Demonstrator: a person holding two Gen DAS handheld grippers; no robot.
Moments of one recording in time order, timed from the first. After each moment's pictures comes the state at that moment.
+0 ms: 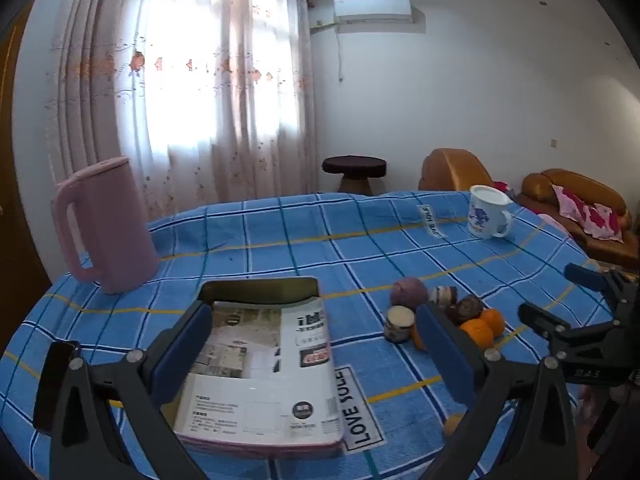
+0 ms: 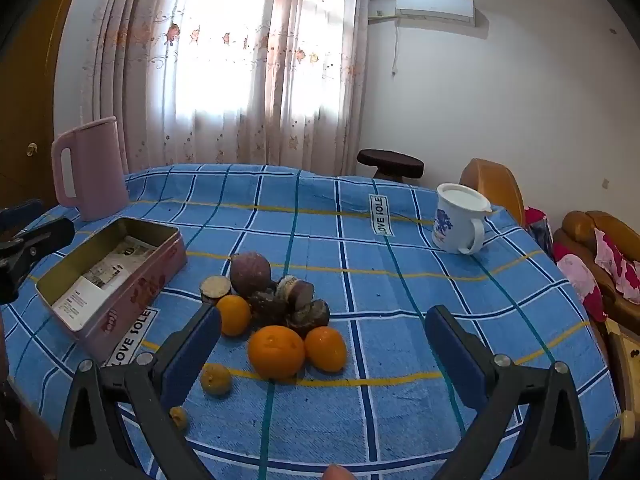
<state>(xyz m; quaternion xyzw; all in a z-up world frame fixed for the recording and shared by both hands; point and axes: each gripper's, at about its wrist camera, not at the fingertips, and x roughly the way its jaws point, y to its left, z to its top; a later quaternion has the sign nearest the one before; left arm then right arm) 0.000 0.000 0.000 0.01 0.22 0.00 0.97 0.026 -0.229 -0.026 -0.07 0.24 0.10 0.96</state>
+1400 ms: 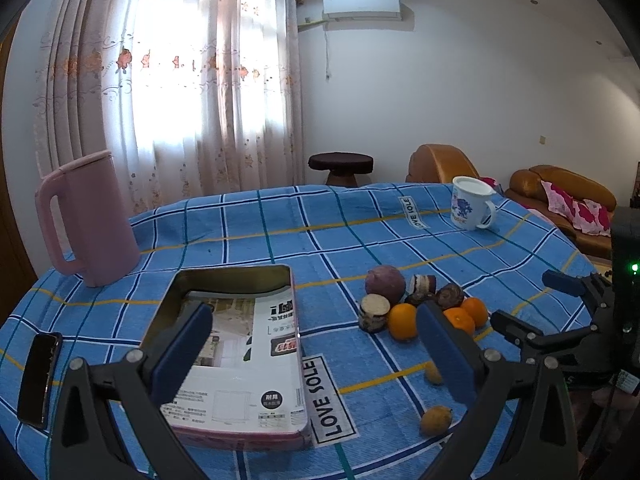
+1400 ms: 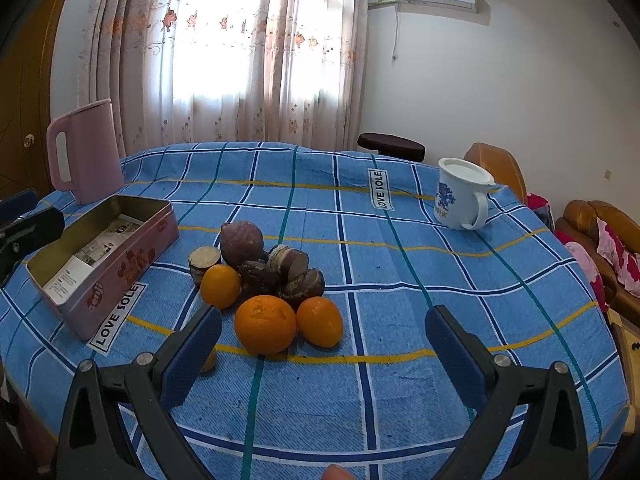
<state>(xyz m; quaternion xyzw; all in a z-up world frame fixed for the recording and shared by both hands) -0.004 -0.029 -0.012 0.00 0.23 -0.02 0.97 0.033 -0.240 -0.052 -0.07 0.28 0.10 0.95</state>
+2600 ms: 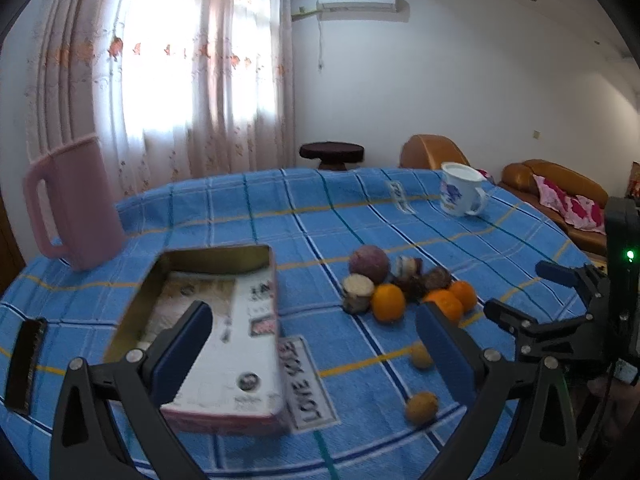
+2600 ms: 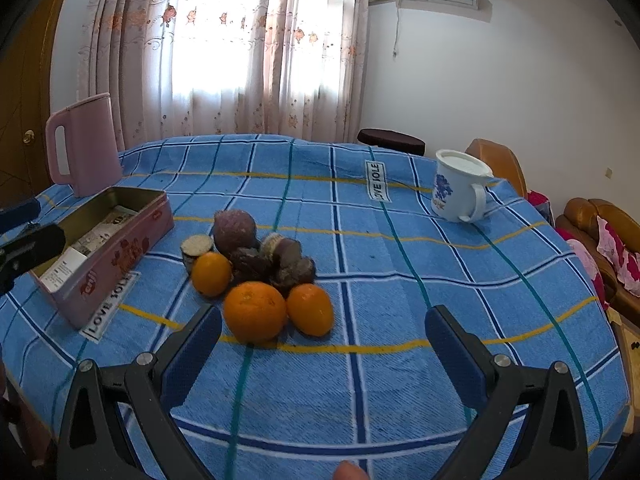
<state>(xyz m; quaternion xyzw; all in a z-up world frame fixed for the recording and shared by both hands) -0.008 -0.041 -0.031 0.00 0.26 -0.05 0.97 0.031 -0.256 -0.063 -0.07 0.29 0.09 0.95</state>
